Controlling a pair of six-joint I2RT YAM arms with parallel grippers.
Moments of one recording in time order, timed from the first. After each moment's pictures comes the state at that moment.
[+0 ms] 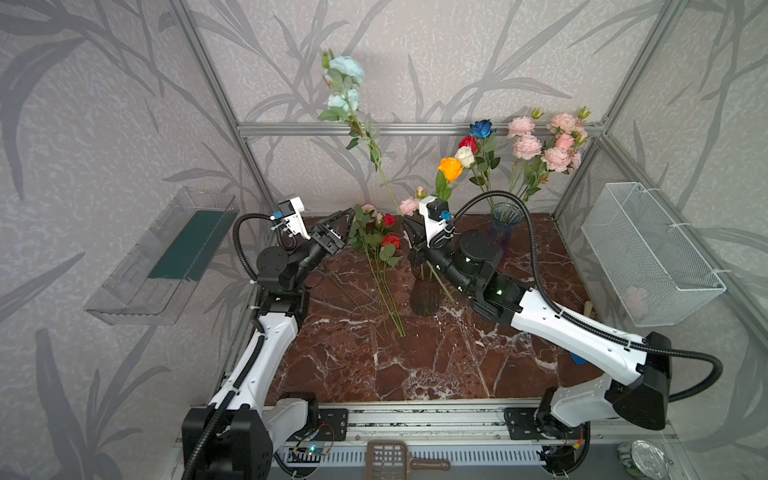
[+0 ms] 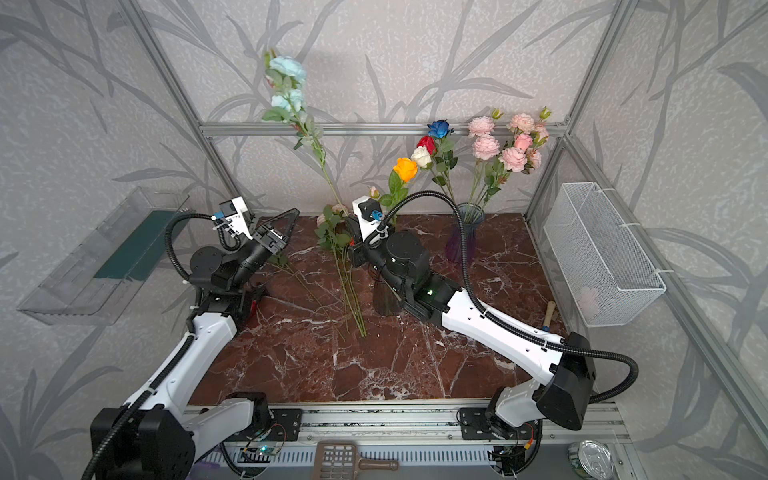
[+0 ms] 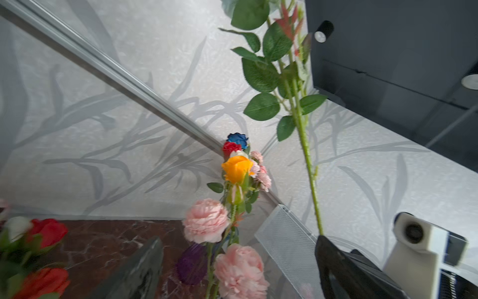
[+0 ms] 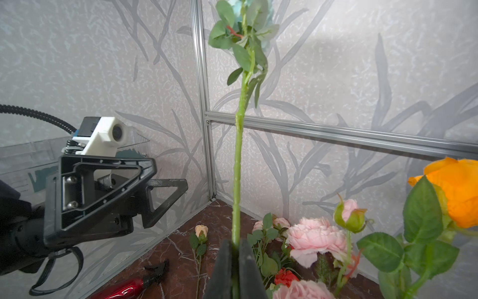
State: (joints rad) left arm -0.02 1.14 0.83 0.76 0.67 -1.04; right arm 0.94 1.43 1.34 0.22 0.23 0.03
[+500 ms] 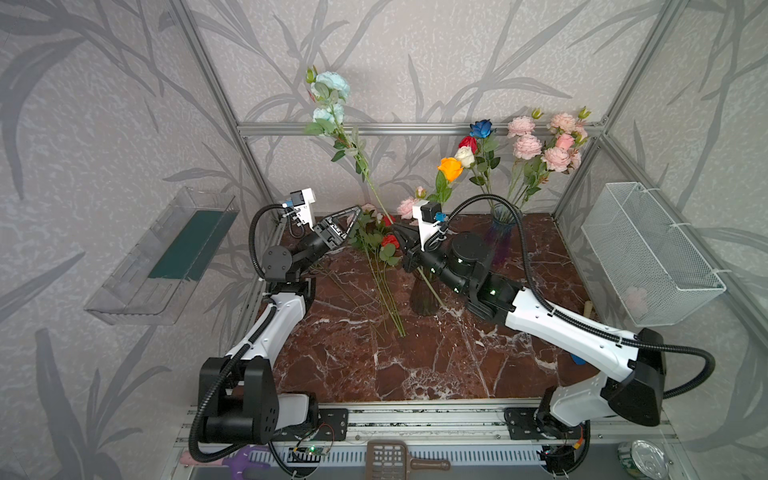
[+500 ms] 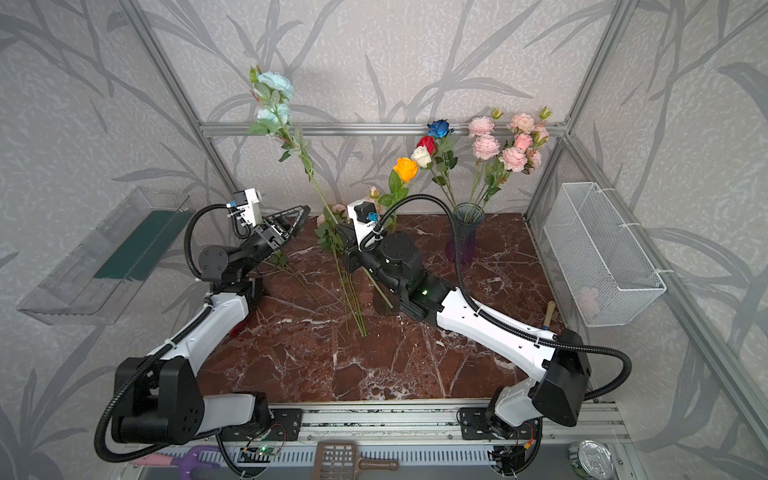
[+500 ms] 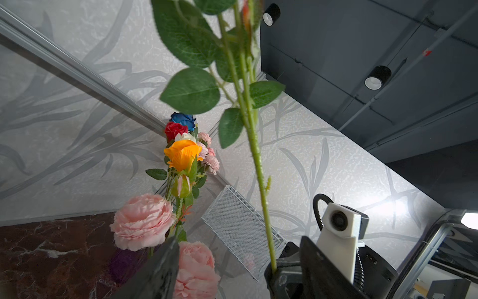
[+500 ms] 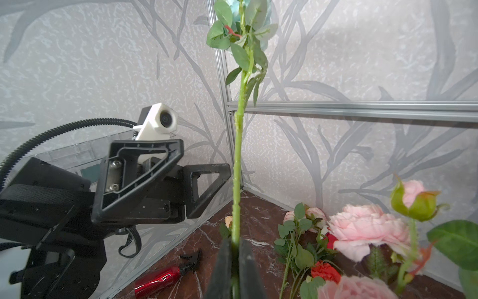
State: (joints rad) left arm -0.02 1.32 0.87 1.14 0.84 -1.33; right arm 0.94 1.48 1.34 0.22 0.13 0.16
